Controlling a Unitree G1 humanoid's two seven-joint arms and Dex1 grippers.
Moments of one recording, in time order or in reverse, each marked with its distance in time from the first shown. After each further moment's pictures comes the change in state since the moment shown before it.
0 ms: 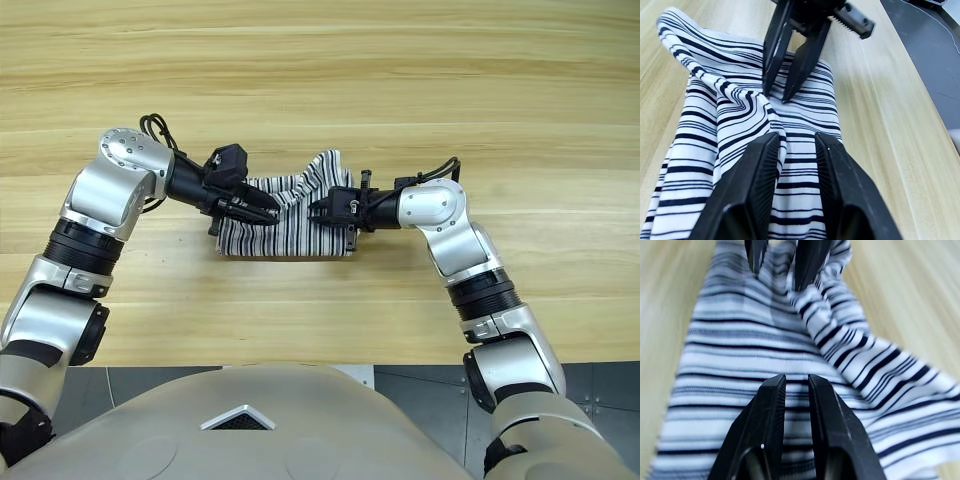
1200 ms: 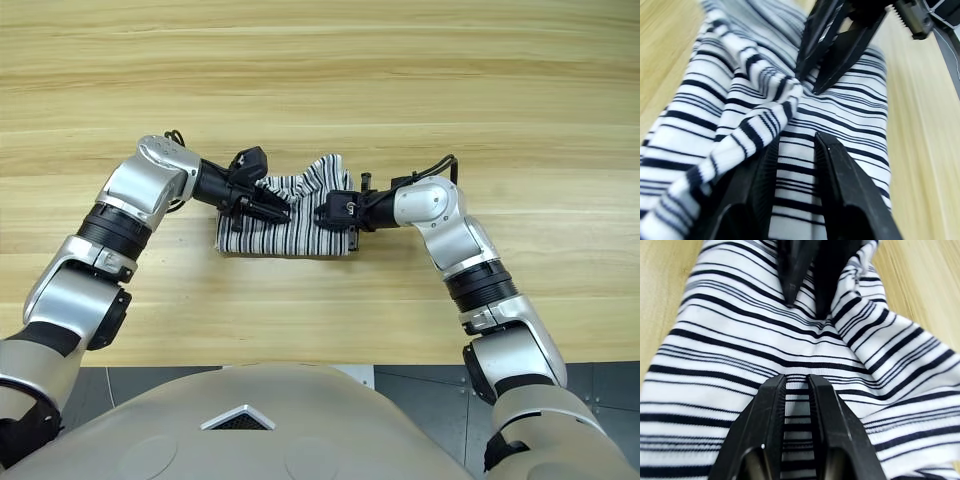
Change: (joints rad) left arm -0.137 -0.127 -0.055 0.405 0.006 -0.012 0.105; right arm -0.032 -0.001 0.038 0.045 -0.033 -0.008 0.001
